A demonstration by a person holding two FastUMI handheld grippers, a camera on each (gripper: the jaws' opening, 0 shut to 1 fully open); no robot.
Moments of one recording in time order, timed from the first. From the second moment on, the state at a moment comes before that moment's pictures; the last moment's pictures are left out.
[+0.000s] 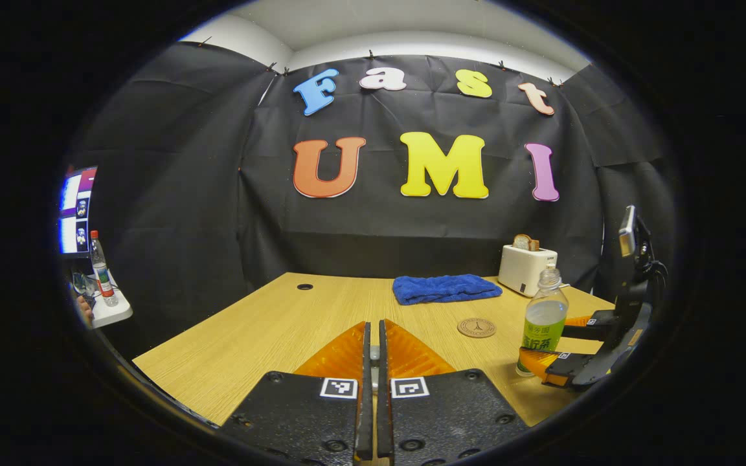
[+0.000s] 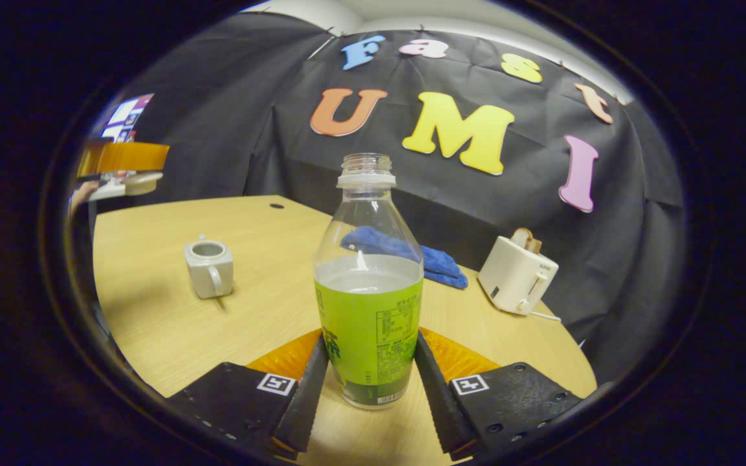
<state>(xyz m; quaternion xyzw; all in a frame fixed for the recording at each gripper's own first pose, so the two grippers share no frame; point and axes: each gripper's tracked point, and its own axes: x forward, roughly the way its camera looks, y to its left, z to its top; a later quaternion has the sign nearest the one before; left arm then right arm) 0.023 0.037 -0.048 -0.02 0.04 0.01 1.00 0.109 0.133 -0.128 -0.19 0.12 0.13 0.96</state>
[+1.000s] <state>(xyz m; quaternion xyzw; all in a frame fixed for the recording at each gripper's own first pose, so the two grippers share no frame) 0.015 0.079 -0.062 -0.03 0.06 -0.01 1.00 0.159 0.196 -0.113 -0.57 0.02 0.09 0.82</state>
